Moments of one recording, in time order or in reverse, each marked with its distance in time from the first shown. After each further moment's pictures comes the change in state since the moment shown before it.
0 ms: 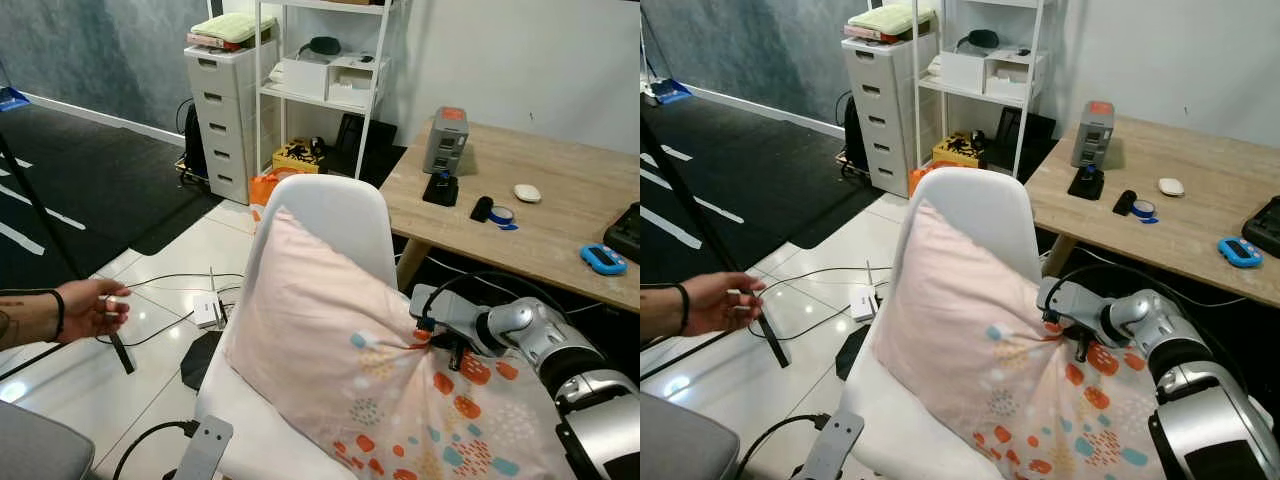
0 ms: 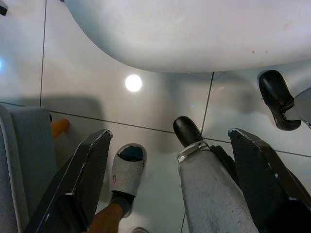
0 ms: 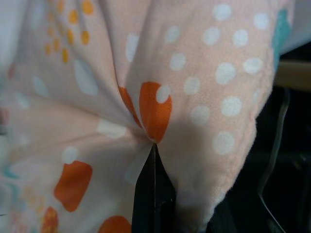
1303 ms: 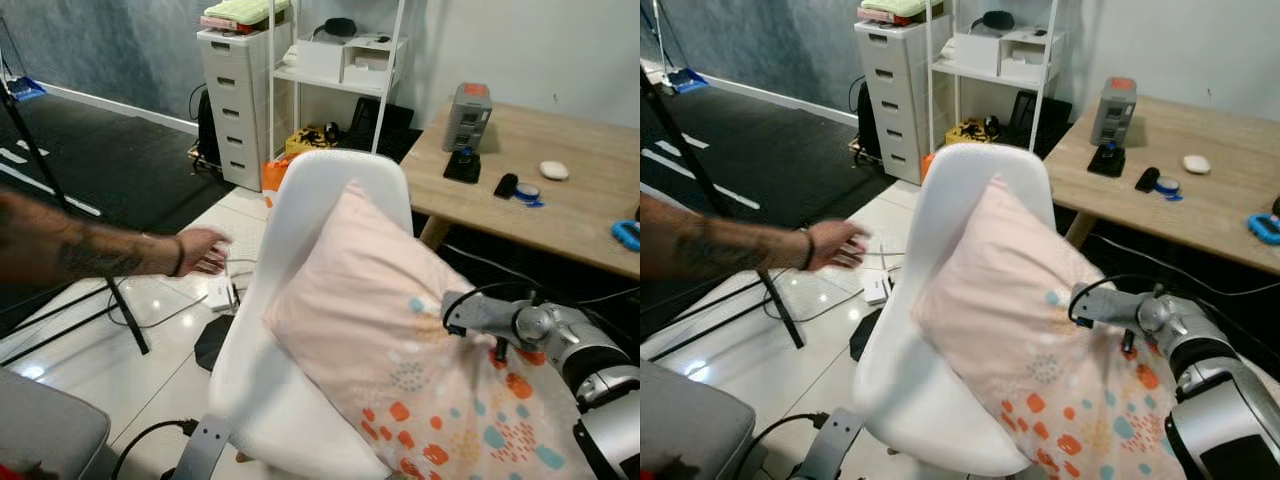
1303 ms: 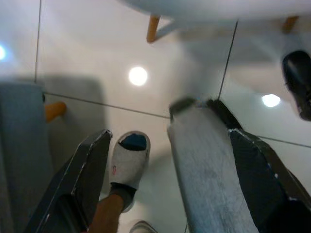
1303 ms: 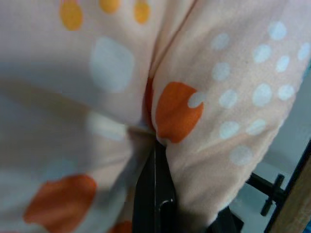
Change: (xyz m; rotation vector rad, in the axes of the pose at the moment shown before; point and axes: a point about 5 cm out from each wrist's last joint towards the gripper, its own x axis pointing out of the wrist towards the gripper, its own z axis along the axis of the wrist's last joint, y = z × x) left arm 0.000 0.002 0.000 0.003 0.000 0.004; right arm -0.023 -0.029 -0.034 -0.199 0.317 -0.341
